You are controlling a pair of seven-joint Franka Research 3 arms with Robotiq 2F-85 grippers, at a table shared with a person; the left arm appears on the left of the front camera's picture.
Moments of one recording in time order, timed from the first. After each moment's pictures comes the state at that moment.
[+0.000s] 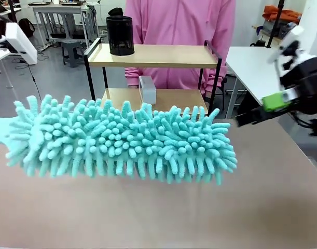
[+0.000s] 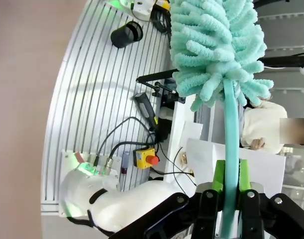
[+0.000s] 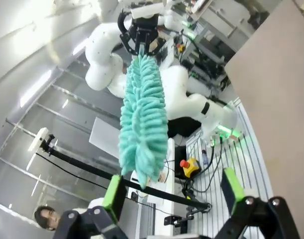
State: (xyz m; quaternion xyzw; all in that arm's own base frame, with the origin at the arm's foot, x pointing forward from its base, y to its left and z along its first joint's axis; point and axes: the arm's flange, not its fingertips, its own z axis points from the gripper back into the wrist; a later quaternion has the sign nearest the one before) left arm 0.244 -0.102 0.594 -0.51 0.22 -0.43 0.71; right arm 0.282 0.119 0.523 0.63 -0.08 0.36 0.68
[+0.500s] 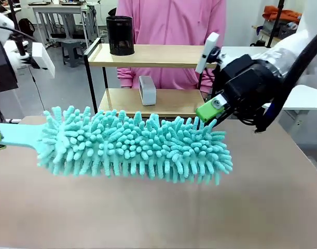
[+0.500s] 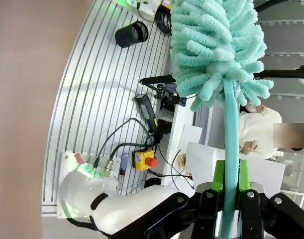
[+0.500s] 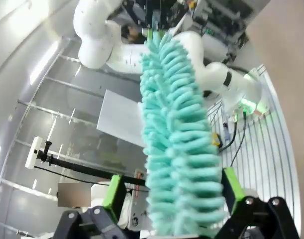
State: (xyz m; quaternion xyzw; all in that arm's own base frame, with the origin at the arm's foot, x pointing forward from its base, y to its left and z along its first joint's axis) left arm 0.269 -0.111 0.567 -0.51 0.24 -0.41 0.72; right arm 0.285 0.230 0.523 0.62 0.05 0.41 0.67
